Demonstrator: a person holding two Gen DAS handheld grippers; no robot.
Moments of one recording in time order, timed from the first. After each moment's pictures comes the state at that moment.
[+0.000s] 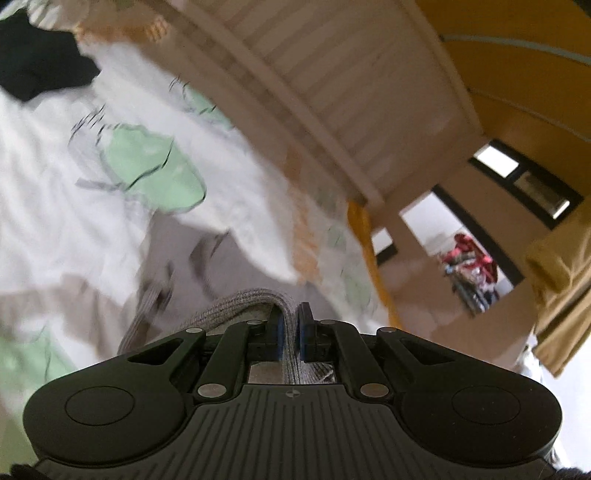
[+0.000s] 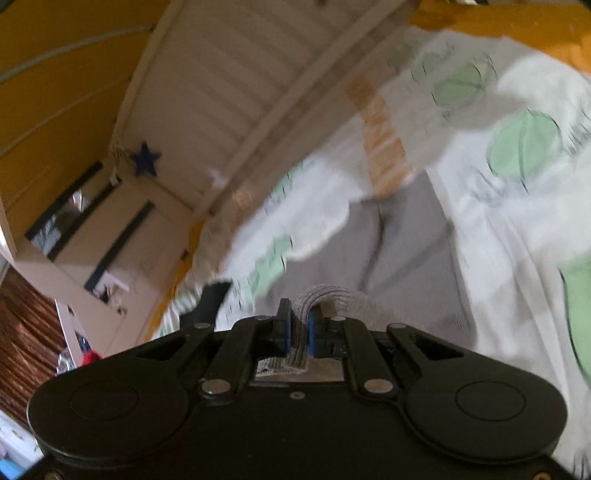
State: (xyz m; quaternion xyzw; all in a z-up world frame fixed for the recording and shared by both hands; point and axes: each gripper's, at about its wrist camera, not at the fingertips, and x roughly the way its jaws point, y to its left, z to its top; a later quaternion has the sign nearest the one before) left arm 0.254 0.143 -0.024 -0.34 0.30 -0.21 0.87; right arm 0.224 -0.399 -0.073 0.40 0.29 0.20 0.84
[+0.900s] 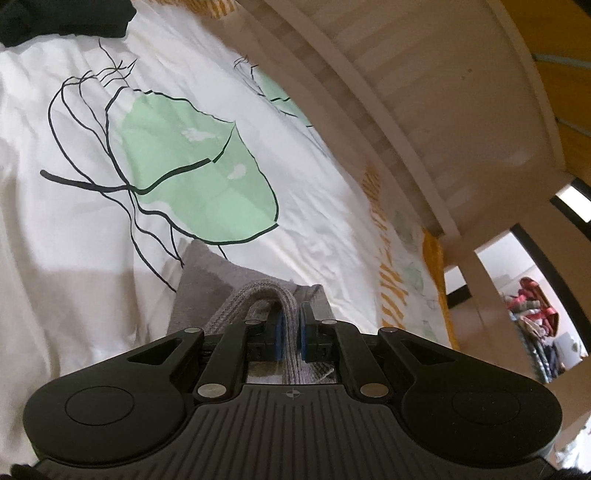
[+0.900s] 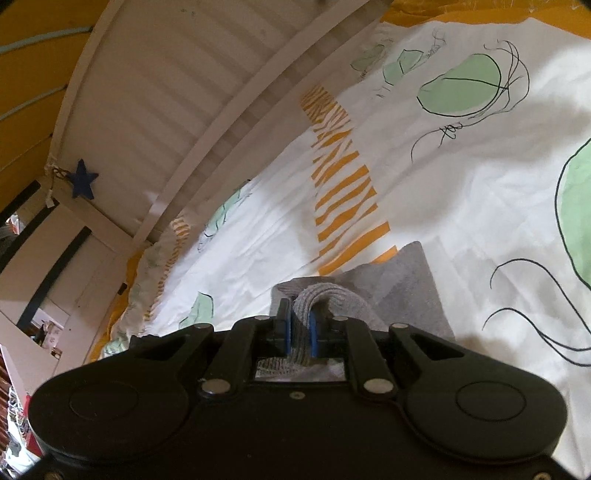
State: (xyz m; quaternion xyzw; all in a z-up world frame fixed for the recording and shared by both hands) left arm 0.403 0.136 -0.118 -0.37 0.33 -0.12 0.86; right arm 0.402 -0.383 -0.155 0.38 0.31 0.14 0.86
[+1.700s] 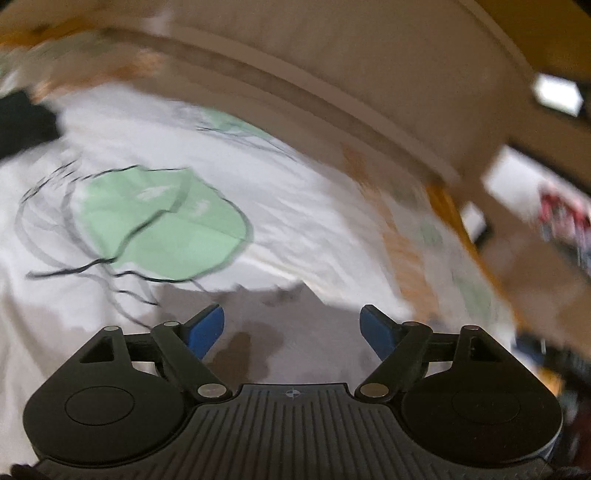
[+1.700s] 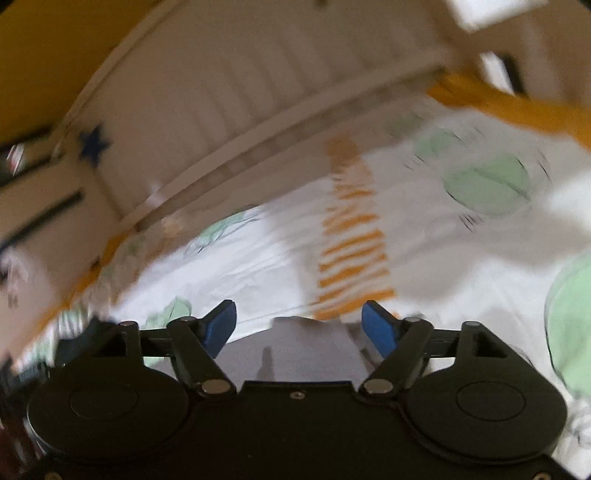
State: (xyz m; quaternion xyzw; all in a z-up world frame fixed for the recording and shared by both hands) left arm 0.393 0.070 -0.082 -0.15 0.31 -0.14 0.93; right arm 0.388 -0.339 -0.110 0.20 0.24 0.14 0.94
